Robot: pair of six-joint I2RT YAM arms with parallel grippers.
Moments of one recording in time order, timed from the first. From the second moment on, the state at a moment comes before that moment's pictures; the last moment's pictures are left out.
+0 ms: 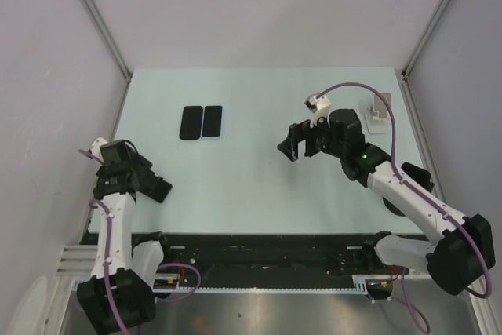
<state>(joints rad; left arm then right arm) 0.30 0.86 0.64 -0.55 -0.23 -0.59 0.53 1.16 0.91 -0.14 -0.26 0.21</state>
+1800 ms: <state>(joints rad) -0.67 1.22 1.03 -0.58 -0.25 -0.87 1.13 1.50 0.90 0.18 0.36 0.07</state>
